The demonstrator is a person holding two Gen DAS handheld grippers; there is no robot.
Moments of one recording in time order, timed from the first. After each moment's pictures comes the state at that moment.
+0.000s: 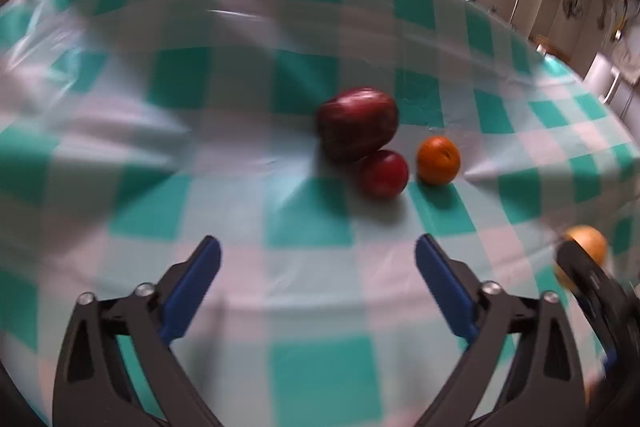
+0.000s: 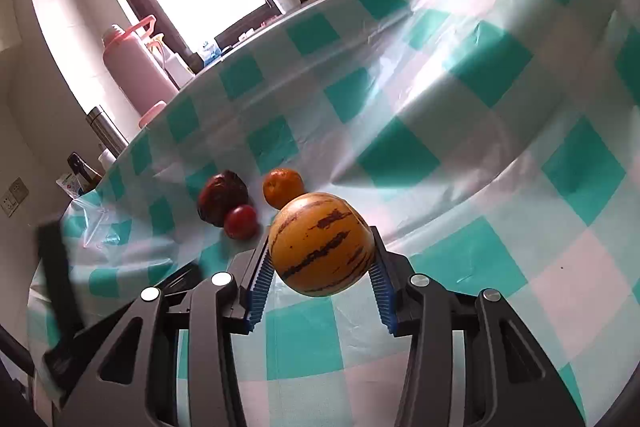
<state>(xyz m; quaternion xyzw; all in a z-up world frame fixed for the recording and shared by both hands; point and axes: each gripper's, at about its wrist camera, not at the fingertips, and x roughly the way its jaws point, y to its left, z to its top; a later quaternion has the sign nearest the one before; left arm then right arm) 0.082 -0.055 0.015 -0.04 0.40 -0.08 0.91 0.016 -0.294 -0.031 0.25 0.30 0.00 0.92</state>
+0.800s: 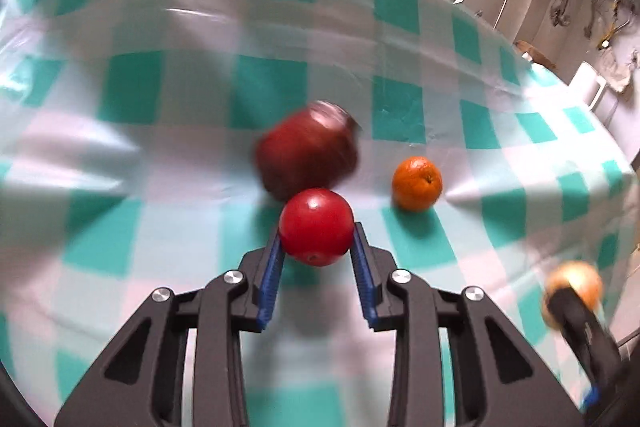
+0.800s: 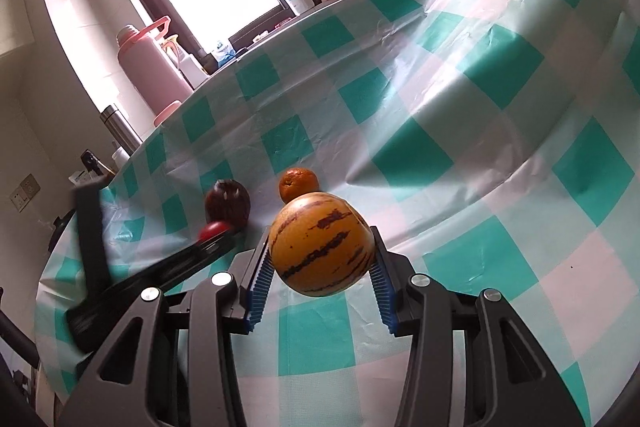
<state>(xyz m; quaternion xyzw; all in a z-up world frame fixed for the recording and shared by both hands) 0.091 -0.051 0.016 -0.09 0.39 -0.13 0.91 0.019 -0.290 -0.033 0.26 0.29 0.03 0.92</state>
